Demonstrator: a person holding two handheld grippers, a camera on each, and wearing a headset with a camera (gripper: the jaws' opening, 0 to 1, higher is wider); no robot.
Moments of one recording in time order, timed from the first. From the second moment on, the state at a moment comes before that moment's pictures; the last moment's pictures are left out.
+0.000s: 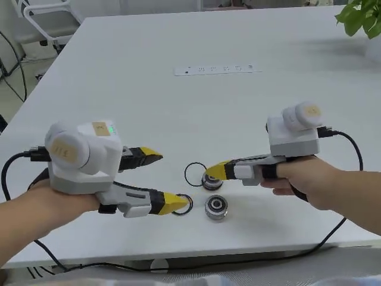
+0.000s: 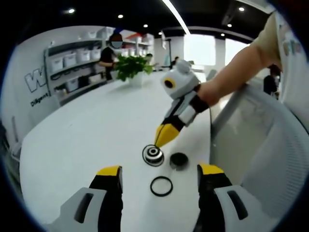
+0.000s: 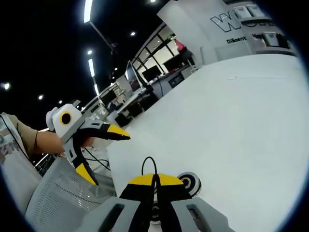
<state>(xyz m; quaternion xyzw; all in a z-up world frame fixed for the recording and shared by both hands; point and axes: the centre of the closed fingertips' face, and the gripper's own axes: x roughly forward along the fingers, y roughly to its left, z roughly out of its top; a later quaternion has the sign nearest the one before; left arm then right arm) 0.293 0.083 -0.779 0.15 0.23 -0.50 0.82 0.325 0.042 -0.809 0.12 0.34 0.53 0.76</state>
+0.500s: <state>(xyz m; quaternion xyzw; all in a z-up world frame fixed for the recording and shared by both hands) 0.282 0.108 -0.782 0.14 0.23 -0.47 0.84 0.309 0.062 -0.825 0.10 0.37 0.55 0.75</state>
